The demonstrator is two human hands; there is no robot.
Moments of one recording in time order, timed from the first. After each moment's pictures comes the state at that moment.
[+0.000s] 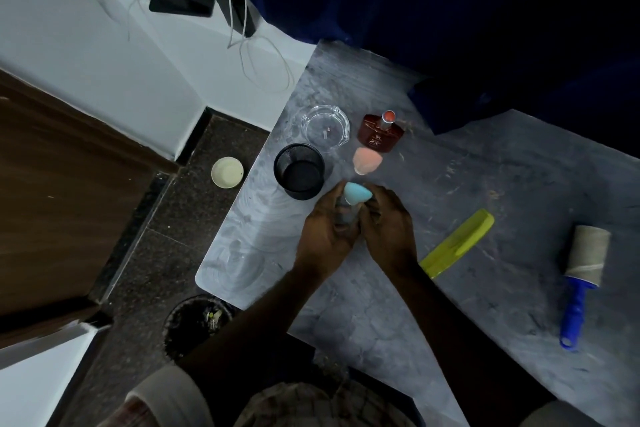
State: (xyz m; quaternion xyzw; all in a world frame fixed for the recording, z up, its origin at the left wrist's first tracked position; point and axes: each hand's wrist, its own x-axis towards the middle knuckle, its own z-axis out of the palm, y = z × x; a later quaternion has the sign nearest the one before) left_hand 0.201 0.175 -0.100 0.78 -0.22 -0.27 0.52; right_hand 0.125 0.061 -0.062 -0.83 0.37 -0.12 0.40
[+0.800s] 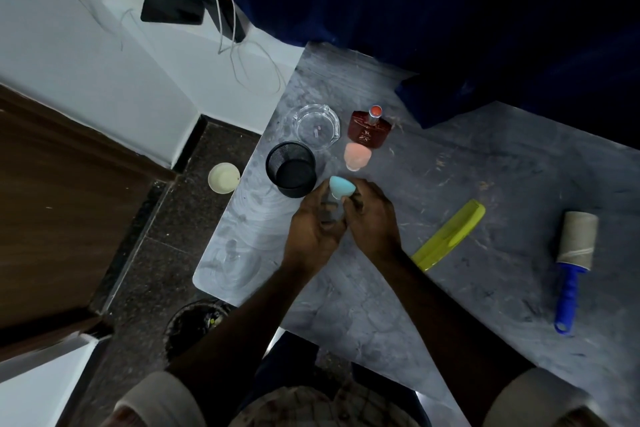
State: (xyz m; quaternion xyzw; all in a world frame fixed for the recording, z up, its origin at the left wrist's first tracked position) left_hand 0.204 0.184 -0.090 0.79 -0.21 -0.26 0.51; right_hand 0.136 0.066 -0.067 -0.83 0.37 -0.09 0.40
